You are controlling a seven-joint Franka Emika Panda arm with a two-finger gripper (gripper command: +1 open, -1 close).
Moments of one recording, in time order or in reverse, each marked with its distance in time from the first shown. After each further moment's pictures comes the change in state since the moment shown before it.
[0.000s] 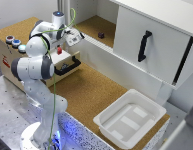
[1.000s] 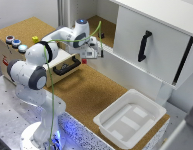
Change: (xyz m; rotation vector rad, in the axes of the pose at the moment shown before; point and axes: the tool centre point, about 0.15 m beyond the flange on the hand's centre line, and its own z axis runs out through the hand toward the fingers) arm -0.234 0.092 0.006 -0.045 -0.102 0.744
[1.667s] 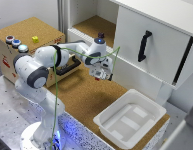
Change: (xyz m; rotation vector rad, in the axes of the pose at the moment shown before) arm -0.056 0.082 0.090 -0.038 -0.027 0.273
